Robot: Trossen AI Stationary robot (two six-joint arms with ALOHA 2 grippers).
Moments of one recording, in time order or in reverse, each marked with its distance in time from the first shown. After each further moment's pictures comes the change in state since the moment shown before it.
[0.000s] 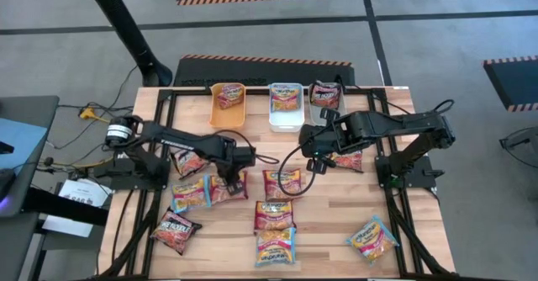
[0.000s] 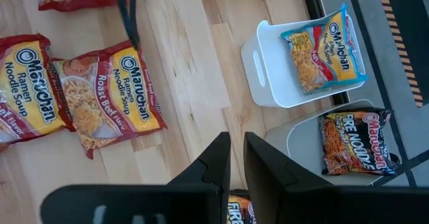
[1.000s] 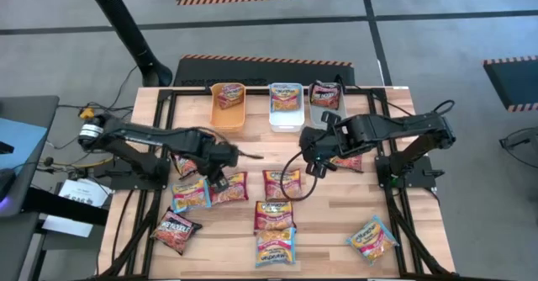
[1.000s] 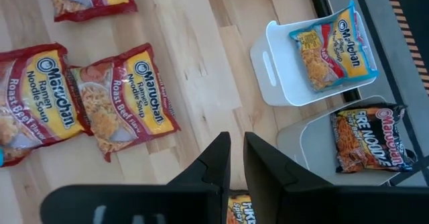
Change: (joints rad) left arm -0.121 -0.268 0.119 -0.371 -0.092 -0.237; right arm 0.041 -0.001 0.001 0.003 -0.003 0.072
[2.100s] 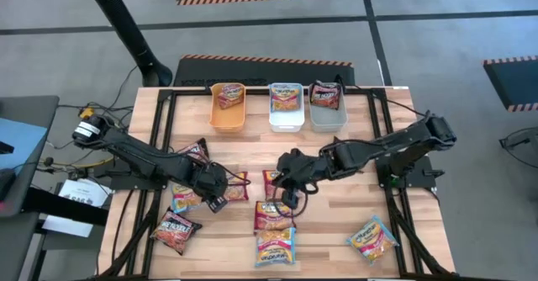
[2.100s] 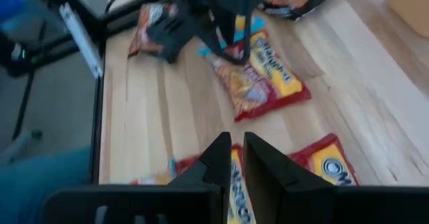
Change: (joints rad) left arm -0.198 -0.045 -0.378 0.458 -0.078 -0.322; right arm 0.050 0.000 -0.452 1.003 -0.296 0.173
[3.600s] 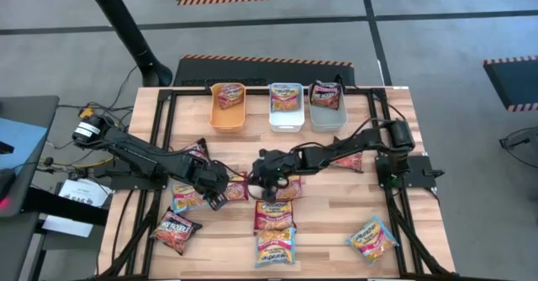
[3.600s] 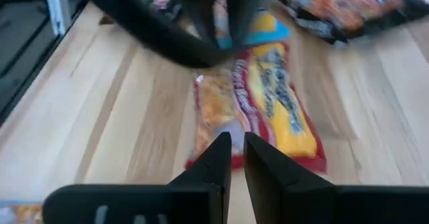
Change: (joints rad) left arm 0.028 0.002 0.000 -0.003 0.016 0.053; right arm -0.157 0.377 -0.041 0.507 -0.229 -0.459
